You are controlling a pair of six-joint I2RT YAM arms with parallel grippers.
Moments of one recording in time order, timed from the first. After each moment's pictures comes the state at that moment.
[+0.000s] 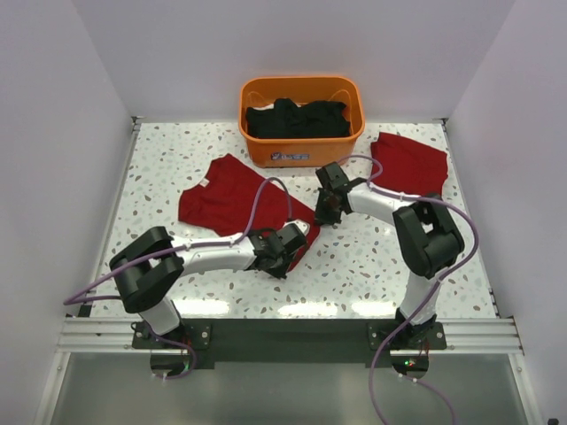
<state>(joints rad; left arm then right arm) -1.03 1.65 0.93 -0.44 -0.18 -0.50 0.51 1.87 1.18 -0.45 0.01 0.72</state>
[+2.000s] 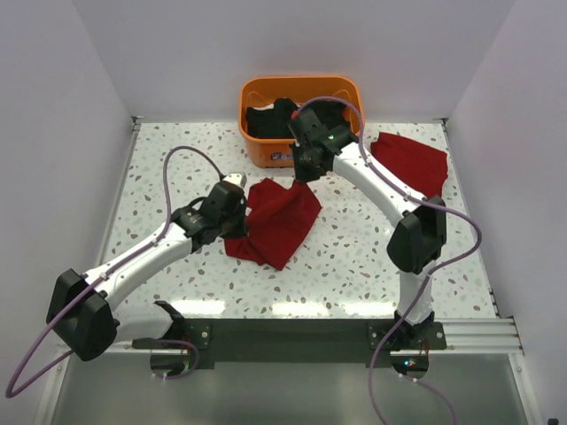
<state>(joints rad) -0.65 1.23 0.92 -0.55 -0.16 -0.54 0.62 1.94 1.92 -0.99 0.14 0.41</state>
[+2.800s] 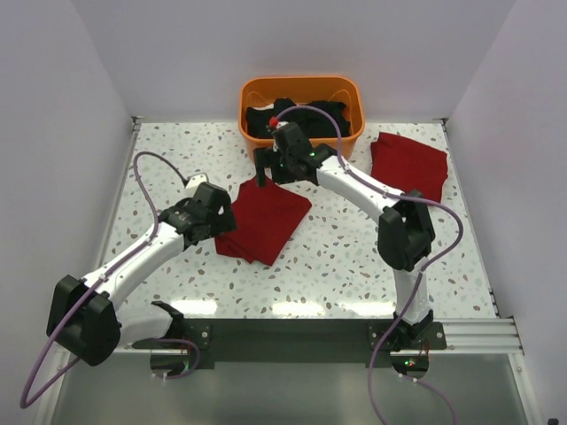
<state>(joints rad) -0.48 1.21 0.85 -0.64 -0.40 -0.70 0.68 2.05 1.85 -0.58 0.03 0.41</state>
